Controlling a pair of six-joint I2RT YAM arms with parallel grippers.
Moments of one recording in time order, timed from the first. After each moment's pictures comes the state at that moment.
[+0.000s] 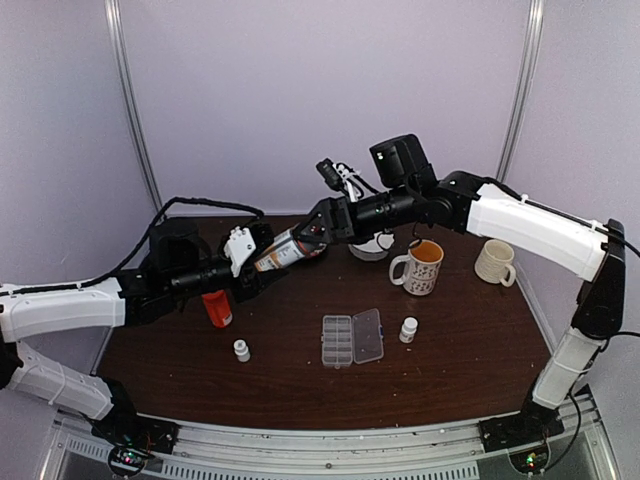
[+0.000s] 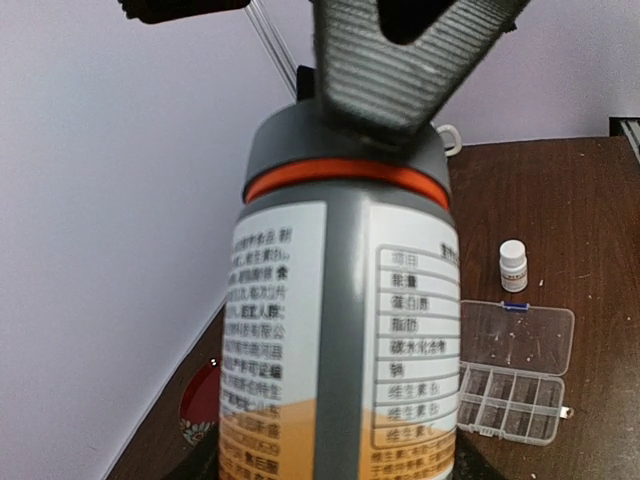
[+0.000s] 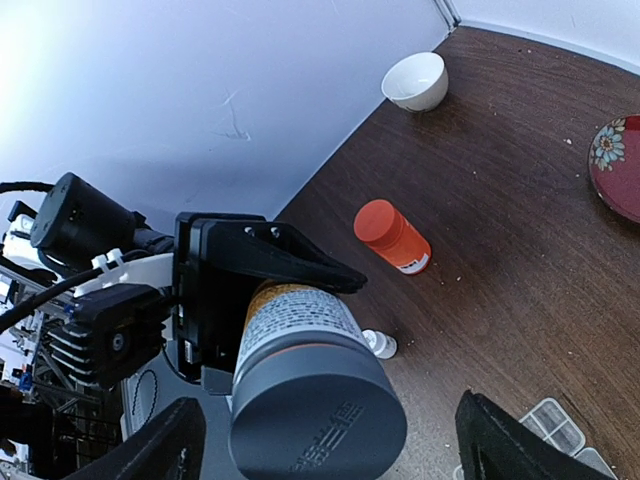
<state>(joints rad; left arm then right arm) -0.81 1.21 0.74 0.27 0.17 0.47 0.83 1.68 1.62 -0.43 -0.51 0.46</state>
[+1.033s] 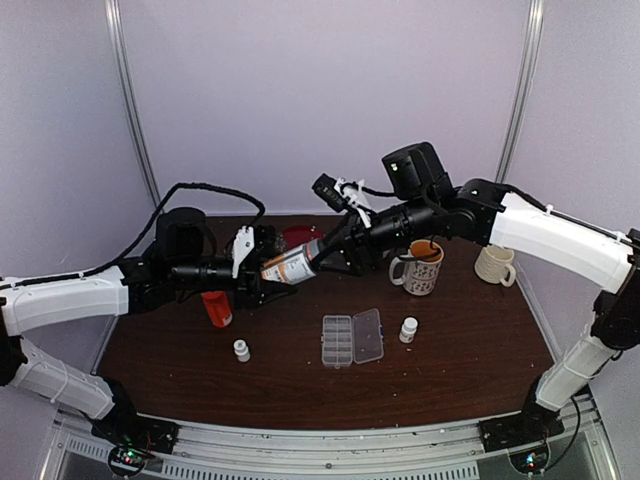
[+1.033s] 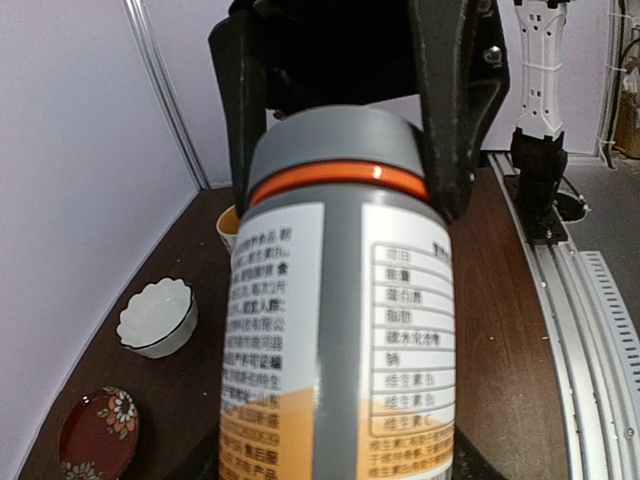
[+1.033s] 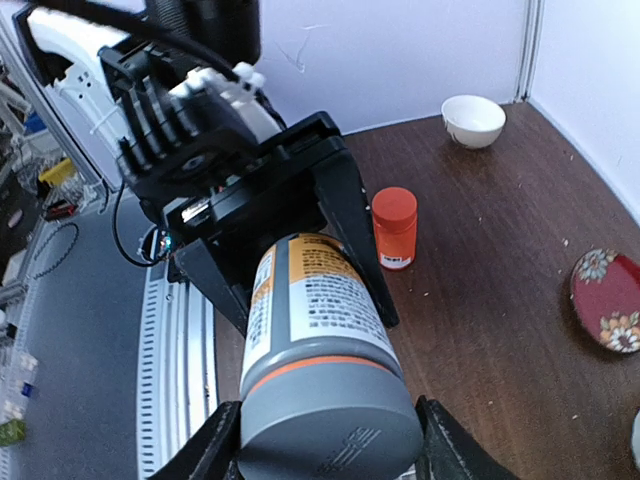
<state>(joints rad) -0.78 1.25 0.82 0.15 0.53 0.37 0.89 1.58 1.54 -0.51 -0.53 -0.07</state>
